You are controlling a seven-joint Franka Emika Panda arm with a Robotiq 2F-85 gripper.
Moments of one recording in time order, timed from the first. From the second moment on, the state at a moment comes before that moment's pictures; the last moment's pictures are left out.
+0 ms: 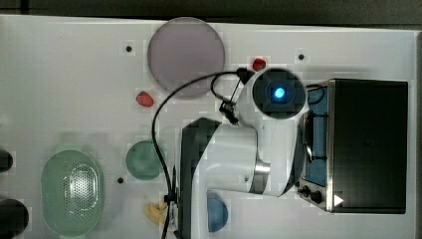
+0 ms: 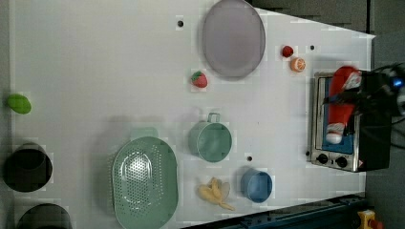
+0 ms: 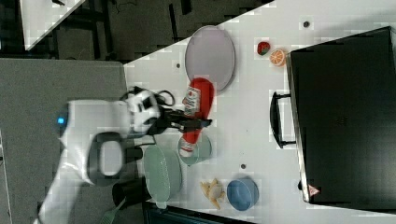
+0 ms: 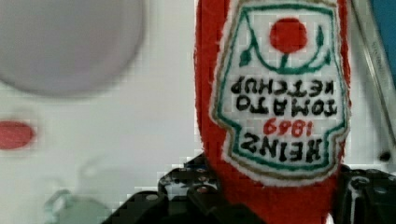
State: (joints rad) arm -0.14 0.03 0.01 -2.15 -0.03 0.53 -0.49
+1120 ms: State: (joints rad) arm -0.13 0.21 0.09 -2.47 -0.03 1.08 -0.28
